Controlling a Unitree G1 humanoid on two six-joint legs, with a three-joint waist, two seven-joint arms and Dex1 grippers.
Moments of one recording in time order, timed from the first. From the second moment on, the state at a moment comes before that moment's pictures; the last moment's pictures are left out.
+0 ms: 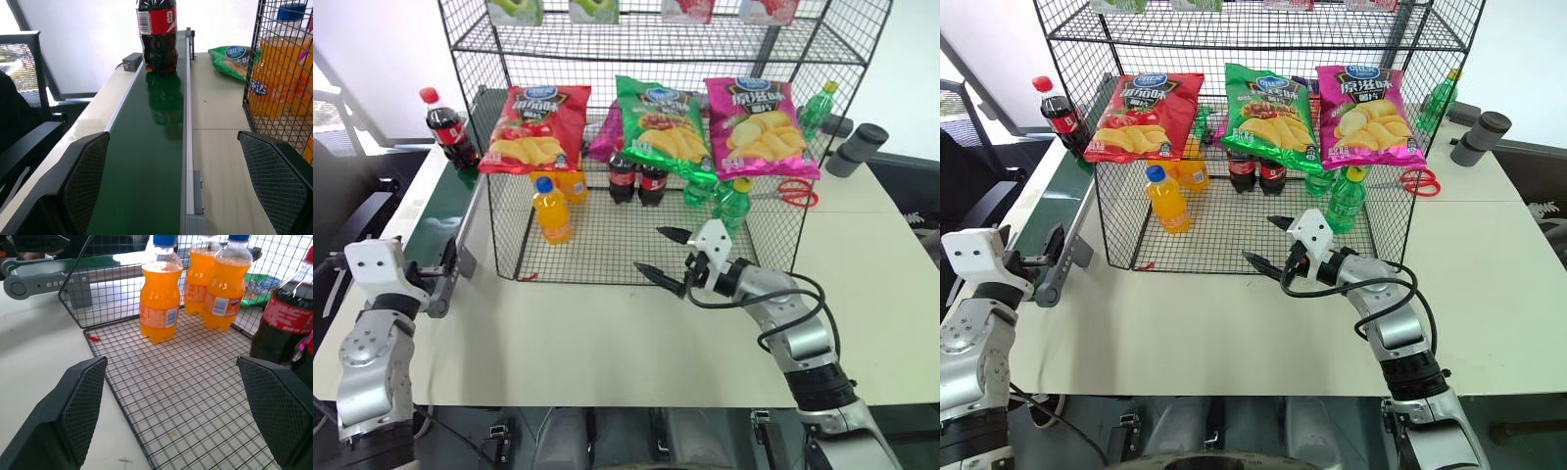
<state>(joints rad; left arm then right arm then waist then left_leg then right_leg) -0.01 0.42 0.48 -0.09 -0.33 0.19 -0.26 -0.30 -0.38 0.14 -0.09 0.25 0.23 0.78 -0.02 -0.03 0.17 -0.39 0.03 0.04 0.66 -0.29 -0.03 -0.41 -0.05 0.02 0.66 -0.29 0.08</state>
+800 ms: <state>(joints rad) -0.04 0.38 0.48 0.04 -0.34 0.07 -0.25 -0.30 -0.37 0.15 -0.09 0.24 0.22 0.77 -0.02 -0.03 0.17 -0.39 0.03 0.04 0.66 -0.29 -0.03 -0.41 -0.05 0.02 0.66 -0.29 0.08</state>
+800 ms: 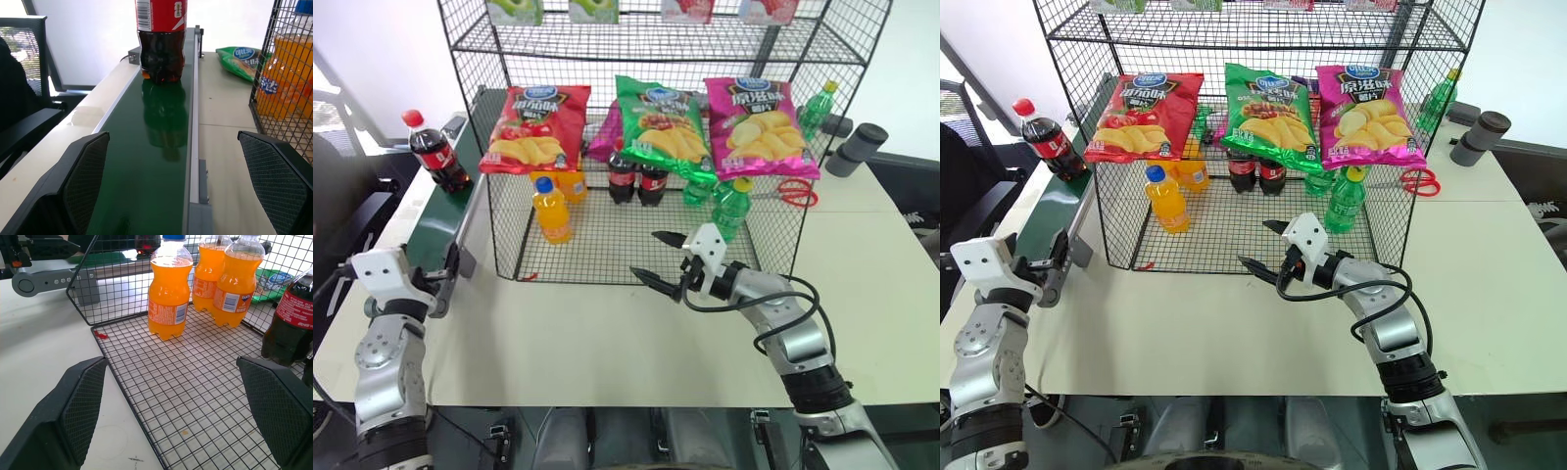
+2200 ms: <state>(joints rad) -0.04 0.39 0.50 0.11 -0.31 -0.01 -0.20 -0.30 -0.36 0.16 -0.09 0.24 0.21 0.76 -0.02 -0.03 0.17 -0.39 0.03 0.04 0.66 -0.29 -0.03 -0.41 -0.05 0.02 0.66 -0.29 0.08</state>
